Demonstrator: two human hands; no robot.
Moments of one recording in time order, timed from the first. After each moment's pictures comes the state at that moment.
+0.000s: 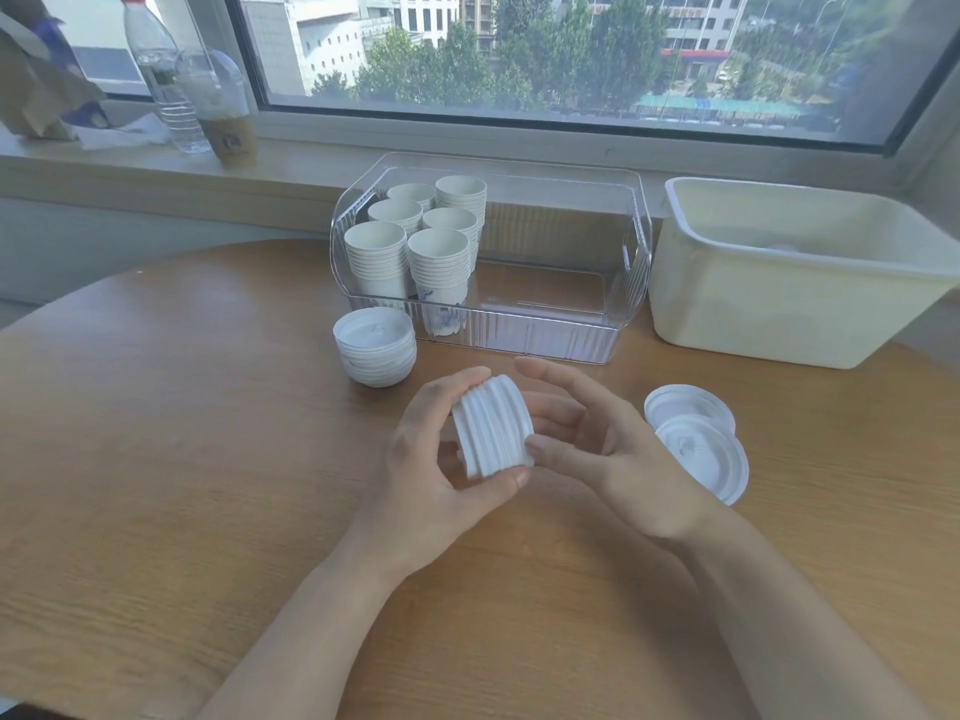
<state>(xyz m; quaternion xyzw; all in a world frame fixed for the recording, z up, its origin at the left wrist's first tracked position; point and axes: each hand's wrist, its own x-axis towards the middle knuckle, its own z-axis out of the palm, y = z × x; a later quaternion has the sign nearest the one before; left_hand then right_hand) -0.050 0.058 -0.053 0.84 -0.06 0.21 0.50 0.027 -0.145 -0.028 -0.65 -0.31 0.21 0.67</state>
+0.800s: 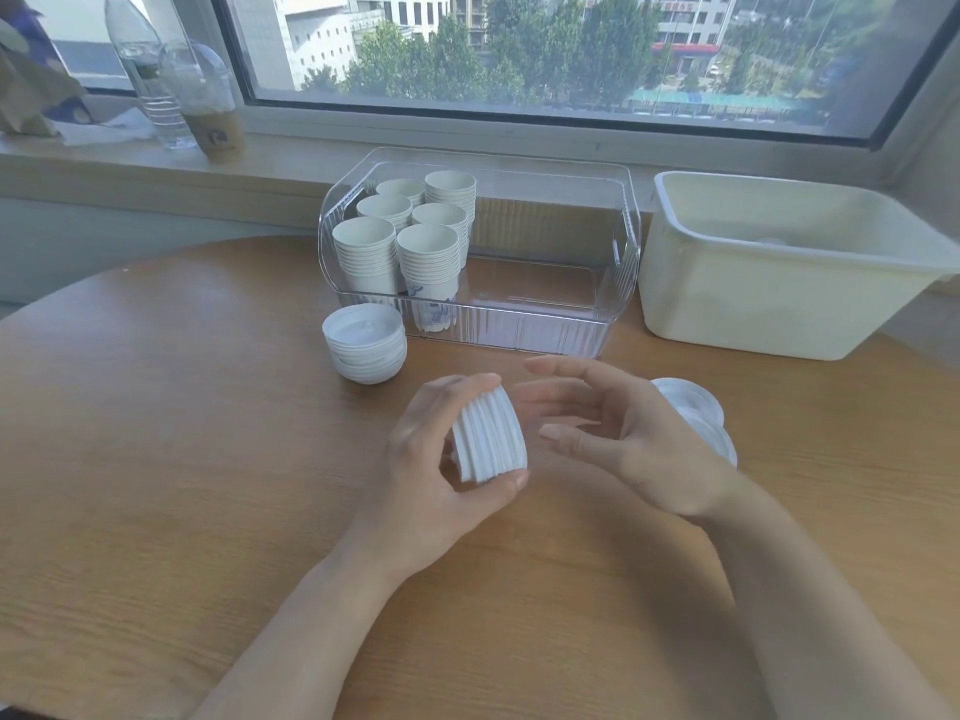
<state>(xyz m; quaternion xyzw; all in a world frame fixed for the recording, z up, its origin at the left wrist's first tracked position) -0.053 0.051 -0.052 0.86 -0.08 0.21 0.45 0.039 -0.168 -0.015 -0.72 -0.33 0.16 0.59</state>
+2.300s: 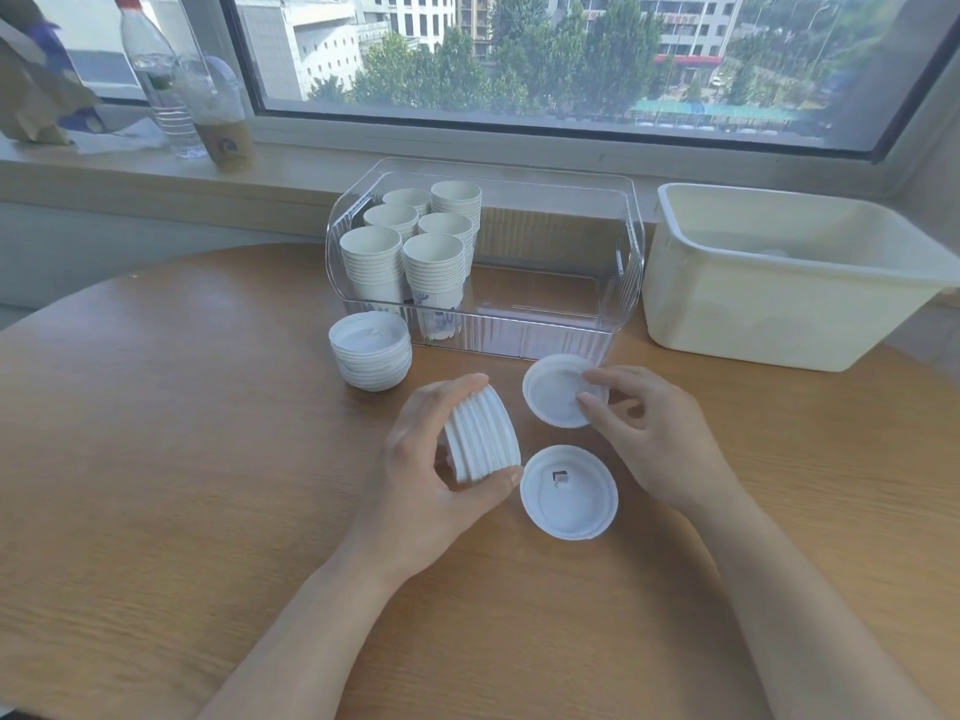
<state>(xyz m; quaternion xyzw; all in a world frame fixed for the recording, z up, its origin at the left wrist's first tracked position) -0.049 0.058 -0.059 0.86 -0.05 0.22 0.45 0.060 -0.175 -0.033 -0.89 -0.19 -0.05 0.41</state>
